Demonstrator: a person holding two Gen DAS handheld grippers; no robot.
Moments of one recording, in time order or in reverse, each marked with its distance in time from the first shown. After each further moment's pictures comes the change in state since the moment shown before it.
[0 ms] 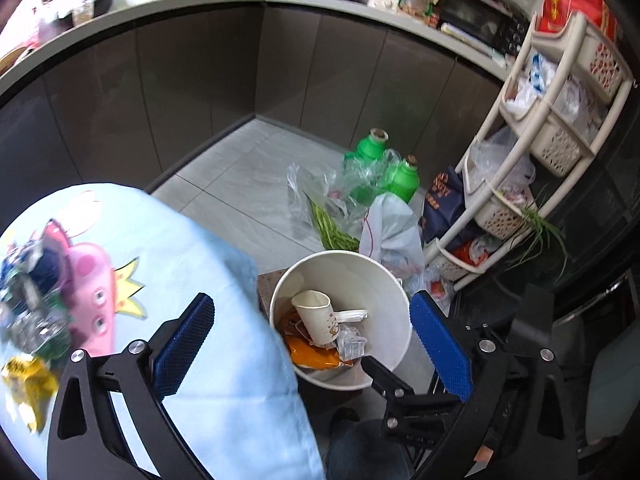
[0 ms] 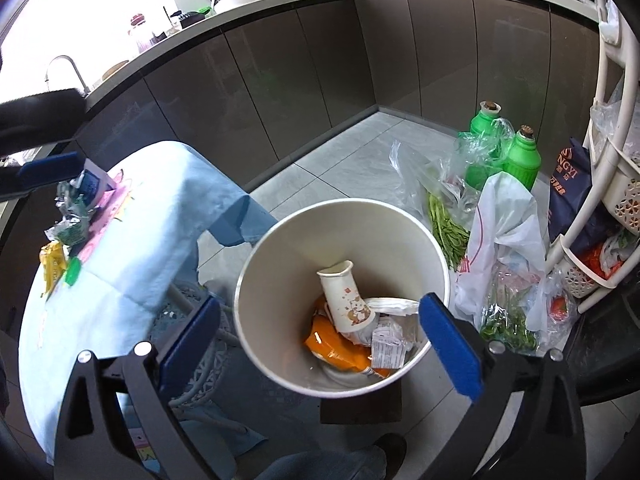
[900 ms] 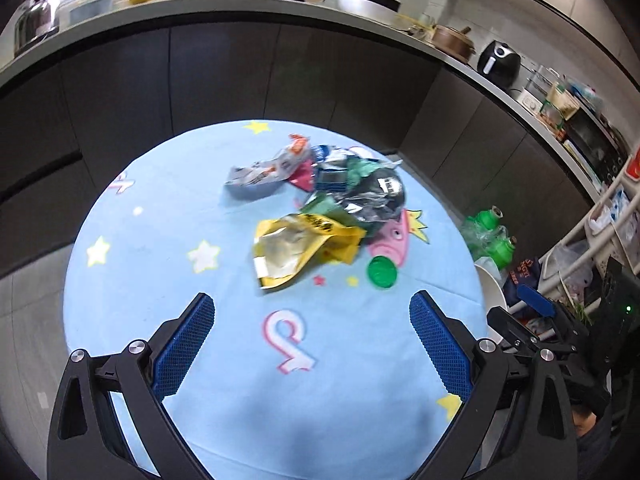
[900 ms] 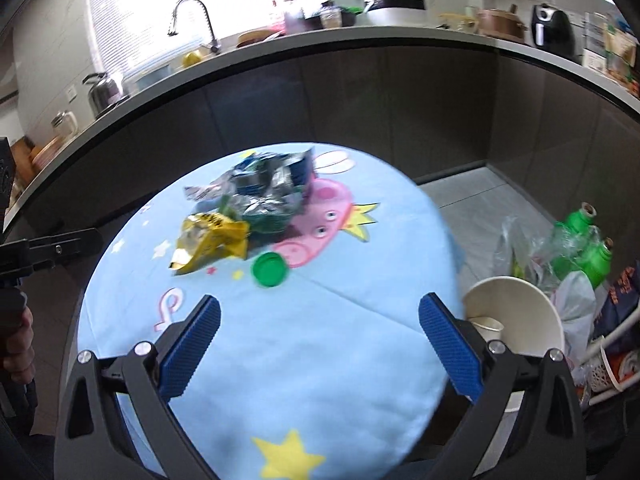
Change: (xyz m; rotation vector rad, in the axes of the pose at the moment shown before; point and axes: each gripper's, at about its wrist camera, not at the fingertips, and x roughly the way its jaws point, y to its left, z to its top) left arm -0.189 0.211 -0.156 -0.447 -0.106 0.256; right arm -0.053 0.228 0.012 -0.353 -0.012 0.216
